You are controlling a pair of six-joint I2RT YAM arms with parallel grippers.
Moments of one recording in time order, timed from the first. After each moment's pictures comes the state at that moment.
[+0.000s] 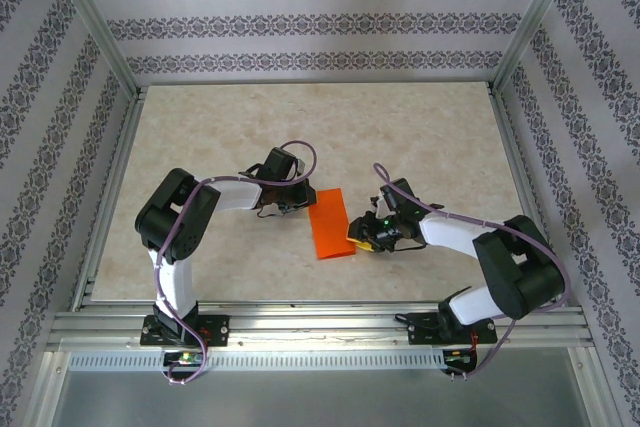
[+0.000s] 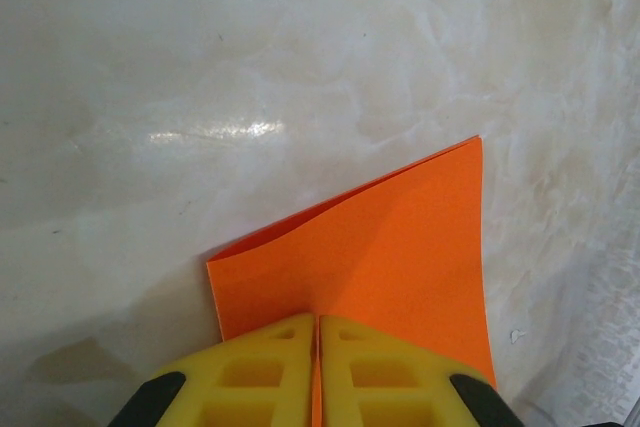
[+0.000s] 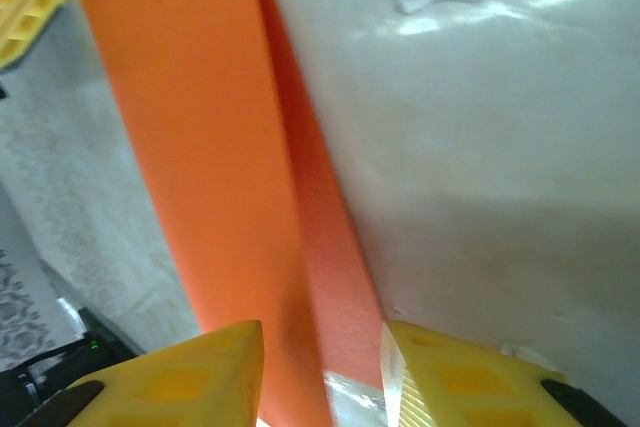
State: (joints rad) left arm -0.50 1.92 1.02 -0.03 0.42 -0.76; right arm 0.45 1.46 0.55 -0.16 -0.62 0.87
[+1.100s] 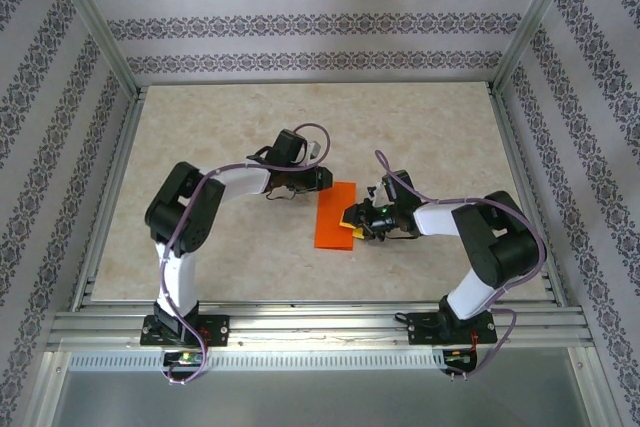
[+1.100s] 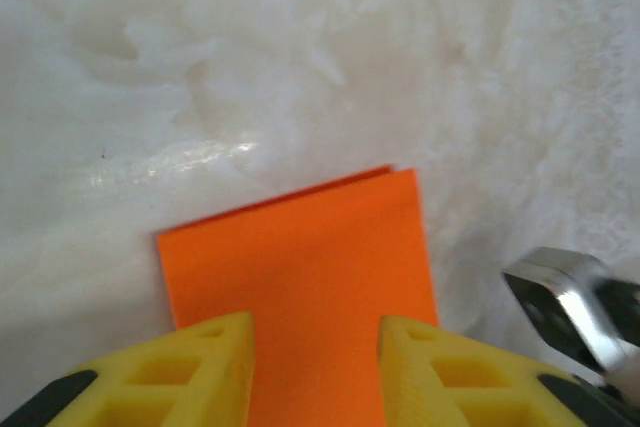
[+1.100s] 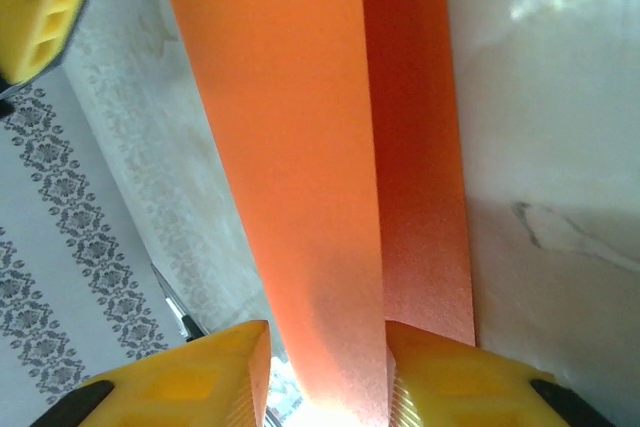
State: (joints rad) left arm -0.50 1.96 1.21 -0.10 0.48 -0.60; right arm 0.38 1.65 0.58 0.13 -0.77 0.98
